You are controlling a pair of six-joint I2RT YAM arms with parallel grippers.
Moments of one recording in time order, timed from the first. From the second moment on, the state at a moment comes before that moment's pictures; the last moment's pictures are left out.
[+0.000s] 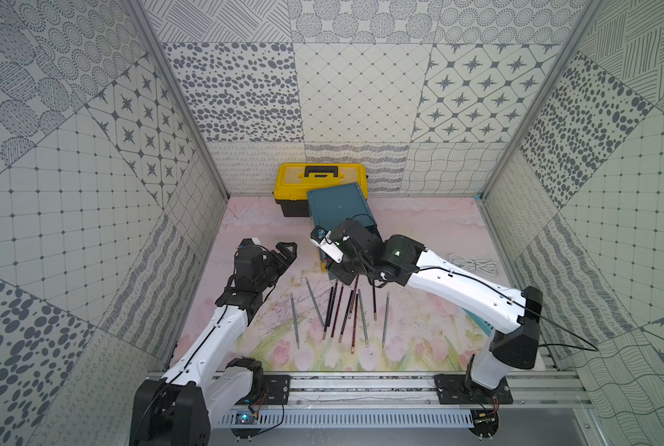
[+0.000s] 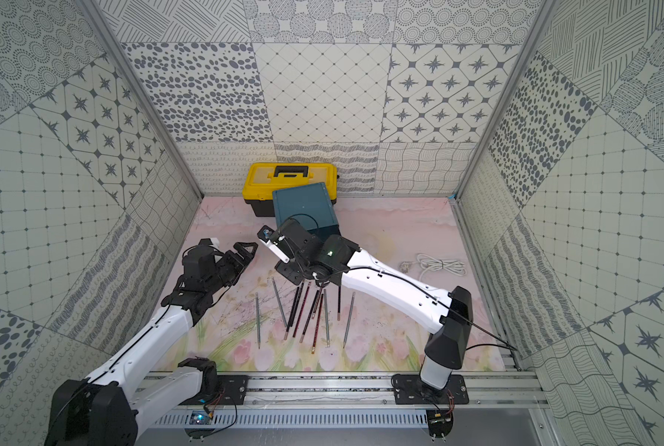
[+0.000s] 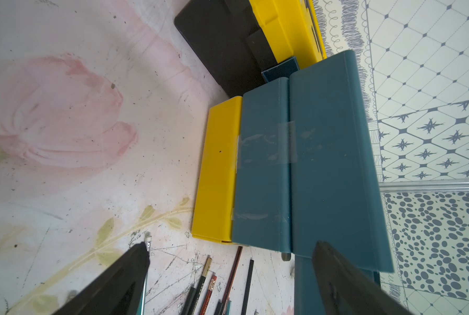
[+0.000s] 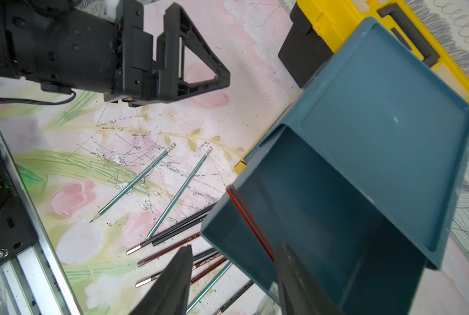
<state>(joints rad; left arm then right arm) -0.07 1.04 0.59 -0.02 0.21 -0.95 1.08 1.75 1.83 -0.91 0.26 -0.09</state>
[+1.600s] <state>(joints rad) -0.07 1.06 0.58 -0.02 0.21 -0.95 0.99 2.01 2.13 -1.02 0.39 -0.06</state>
